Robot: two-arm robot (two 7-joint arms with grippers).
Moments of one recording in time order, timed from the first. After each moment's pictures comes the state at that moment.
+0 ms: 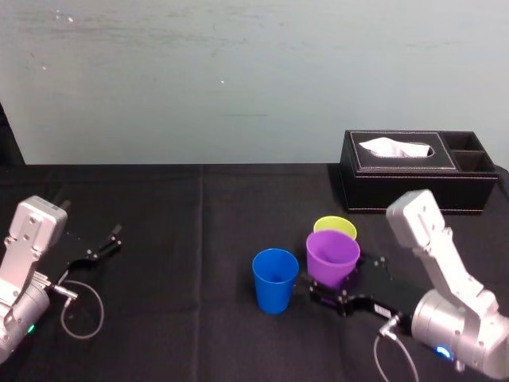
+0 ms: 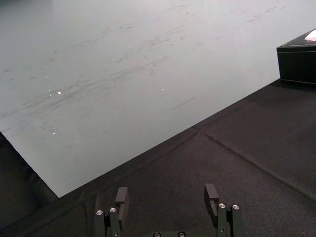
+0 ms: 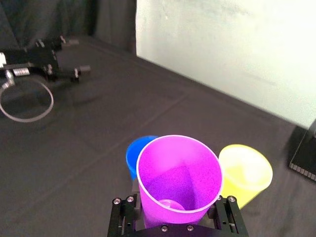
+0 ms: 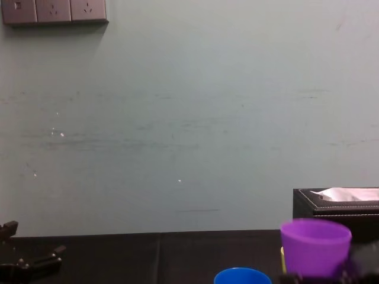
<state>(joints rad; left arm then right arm) -0.20 0.60 0.45 -1.41 -0.25 -0.12 0.03 0.05 0.51 -0.31 -1.80 0.26 0.35 0.36</state>
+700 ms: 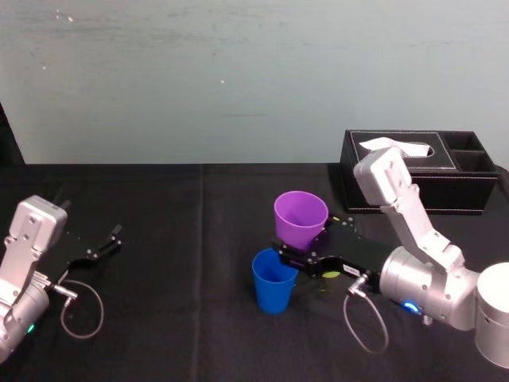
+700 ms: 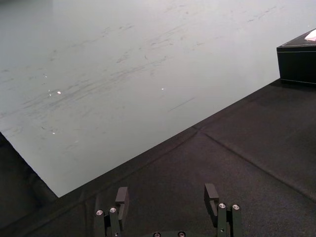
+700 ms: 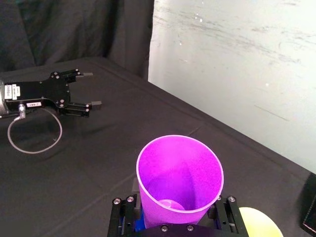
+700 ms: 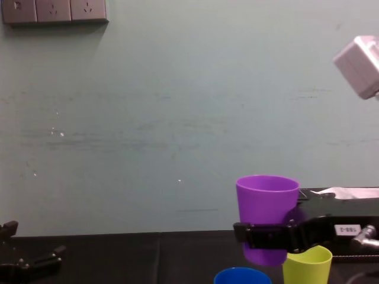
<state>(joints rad) -0.20 0.60 0.45 -1.41 -0.25 -0.12 0.03 0.23 0.46 -0.40 -1.73 0.26 0.35 0.40</state>
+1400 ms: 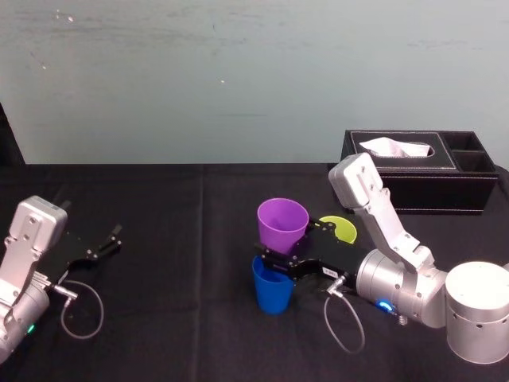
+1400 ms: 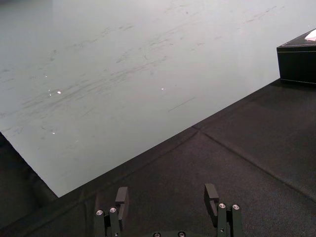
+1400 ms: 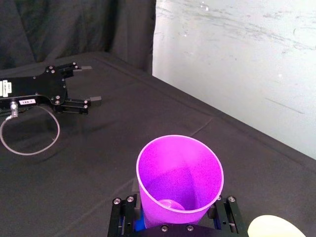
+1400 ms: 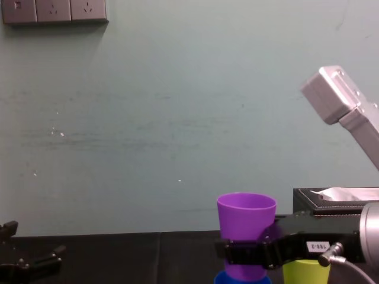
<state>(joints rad) -0.20 0.60 0.45 -1.41 -0.25 -0.12 0.03 0.28 0.40 -0.45 -1.62 0.25 0.34 0.40</state>
